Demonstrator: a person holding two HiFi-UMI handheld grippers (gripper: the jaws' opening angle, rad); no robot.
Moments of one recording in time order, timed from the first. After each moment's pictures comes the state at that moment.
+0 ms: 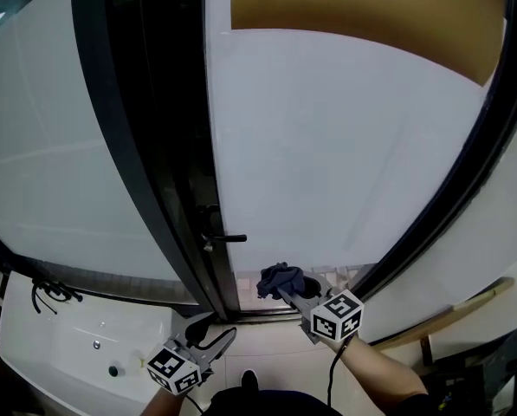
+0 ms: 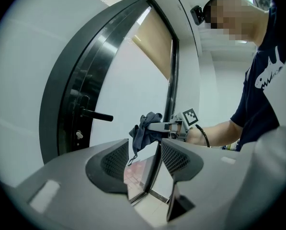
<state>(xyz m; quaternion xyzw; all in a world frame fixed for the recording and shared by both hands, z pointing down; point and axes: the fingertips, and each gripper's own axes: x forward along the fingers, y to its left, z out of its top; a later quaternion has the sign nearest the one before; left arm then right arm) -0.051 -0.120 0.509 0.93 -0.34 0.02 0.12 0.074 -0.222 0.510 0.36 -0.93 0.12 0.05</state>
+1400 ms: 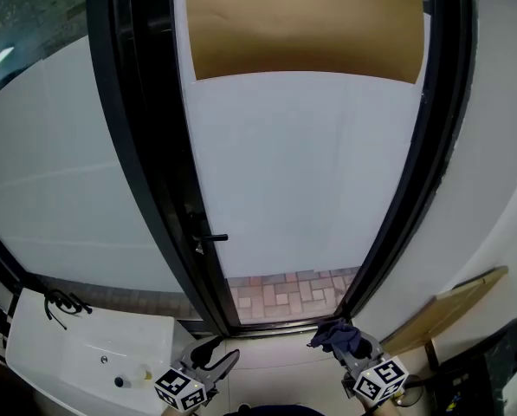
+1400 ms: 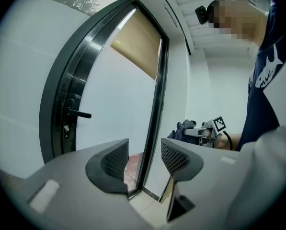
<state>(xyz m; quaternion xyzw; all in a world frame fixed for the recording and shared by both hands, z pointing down) 0.009 0.012 0.489 0.93 -0.34 0.02 0.11 0.262 0.014 0.494 0.49 -0.86 0.12 -0.01</state>
